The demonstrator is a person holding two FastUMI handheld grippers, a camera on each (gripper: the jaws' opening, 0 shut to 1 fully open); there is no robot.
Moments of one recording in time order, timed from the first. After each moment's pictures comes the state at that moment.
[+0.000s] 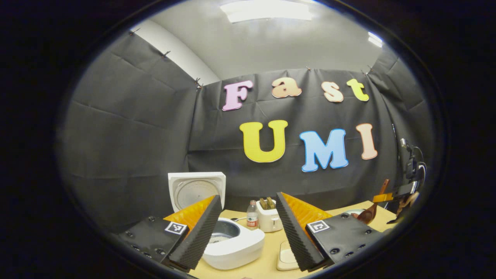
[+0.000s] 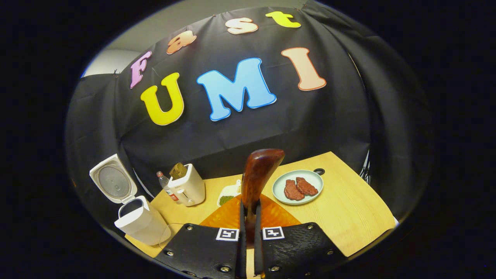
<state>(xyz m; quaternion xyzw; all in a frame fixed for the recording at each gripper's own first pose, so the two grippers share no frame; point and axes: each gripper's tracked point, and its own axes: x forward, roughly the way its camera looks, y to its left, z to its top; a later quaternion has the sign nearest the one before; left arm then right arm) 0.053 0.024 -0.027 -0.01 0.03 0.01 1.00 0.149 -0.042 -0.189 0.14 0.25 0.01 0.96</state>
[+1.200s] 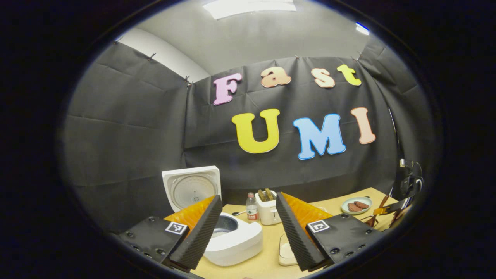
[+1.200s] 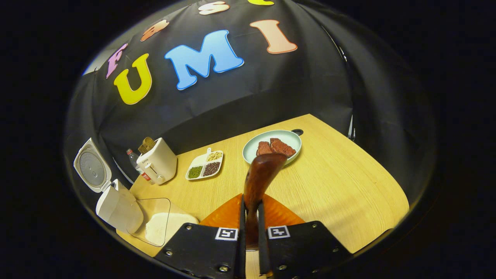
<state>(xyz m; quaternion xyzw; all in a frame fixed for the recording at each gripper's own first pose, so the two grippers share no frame) 0.057 -0.006 -0.044 0.03 0.06 0.00 1.00 0.121 -0.080 -0.304 0.15 0.33 -0.05 0.93</state>
